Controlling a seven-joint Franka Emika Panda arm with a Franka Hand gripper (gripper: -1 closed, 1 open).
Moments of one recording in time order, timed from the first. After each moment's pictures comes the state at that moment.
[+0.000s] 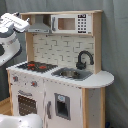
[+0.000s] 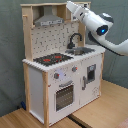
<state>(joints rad) -1.09 -1.28 0.94 -1.86 -0.44 3.05 -0.53</state>
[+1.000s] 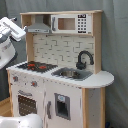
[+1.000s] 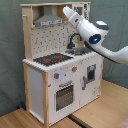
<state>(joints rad) -1.09 -1.36 1.00 -1.83 -0.44 2.89 -0.26</state>
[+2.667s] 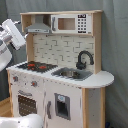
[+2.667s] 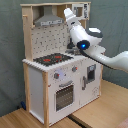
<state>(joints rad) -1.13 -1.41 1.08 -1.74 -0.44 2.53 0.15</state>
